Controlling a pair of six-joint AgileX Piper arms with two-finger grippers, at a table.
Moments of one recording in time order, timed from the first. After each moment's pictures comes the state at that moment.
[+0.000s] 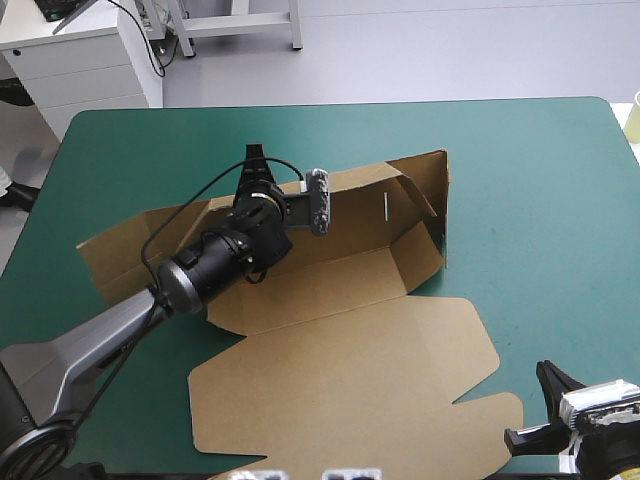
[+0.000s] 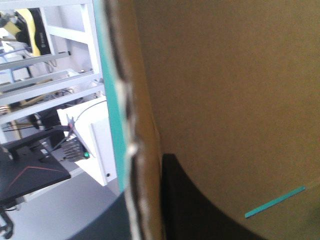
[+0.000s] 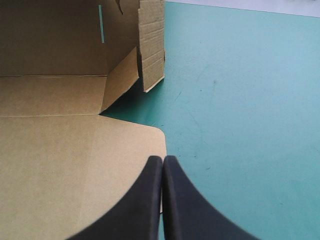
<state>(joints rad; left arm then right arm) -0.81 1.61 -1.42 0.82 0.99 0.44 -0.06 0.03 -0.46 0.32 0.88 -0.34</state>
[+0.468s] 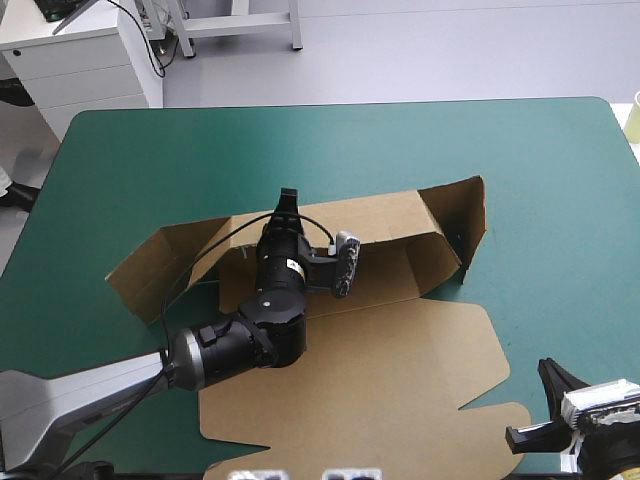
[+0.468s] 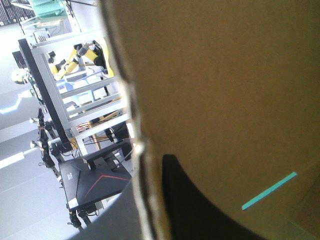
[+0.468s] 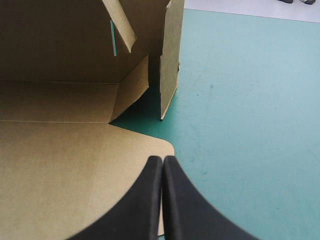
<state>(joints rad) -1.08 1.53 -1.14 1.19 1.00 0.12 -0.06 0.03 -0.46 0.31 0.86 -0.34</state>
